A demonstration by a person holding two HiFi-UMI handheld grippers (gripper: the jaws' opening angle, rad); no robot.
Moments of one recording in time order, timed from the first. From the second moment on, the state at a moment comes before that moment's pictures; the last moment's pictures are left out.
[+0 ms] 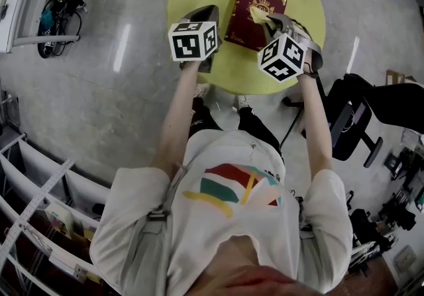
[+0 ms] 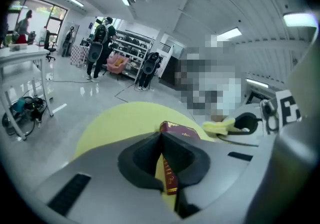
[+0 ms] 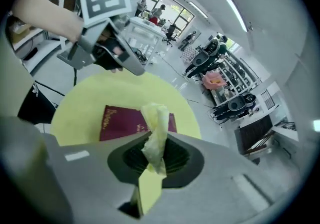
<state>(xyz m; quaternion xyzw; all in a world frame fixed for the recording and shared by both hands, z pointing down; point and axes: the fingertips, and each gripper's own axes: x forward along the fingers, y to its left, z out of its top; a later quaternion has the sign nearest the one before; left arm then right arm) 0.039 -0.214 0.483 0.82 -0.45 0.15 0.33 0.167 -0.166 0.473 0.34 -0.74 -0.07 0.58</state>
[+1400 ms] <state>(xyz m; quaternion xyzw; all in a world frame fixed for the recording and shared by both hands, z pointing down) -0.058 -0.161 0.464 0.79 -0.51 0.09 0.33 0.139 -0.246 0.555 0.29 -0.69 -0.07 0.67</state>
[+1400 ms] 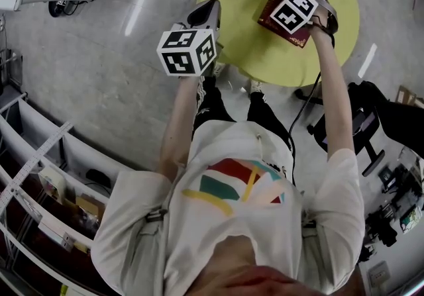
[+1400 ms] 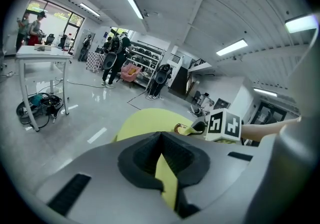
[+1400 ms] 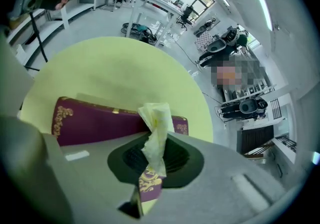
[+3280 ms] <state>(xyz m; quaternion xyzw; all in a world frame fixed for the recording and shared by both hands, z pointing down) -0.067 -0.152 0.478 0.78 -0.52 0.06 0.36 0.114 -0.263 0.544 0.19 -0.65 -0.17 0.71</state>
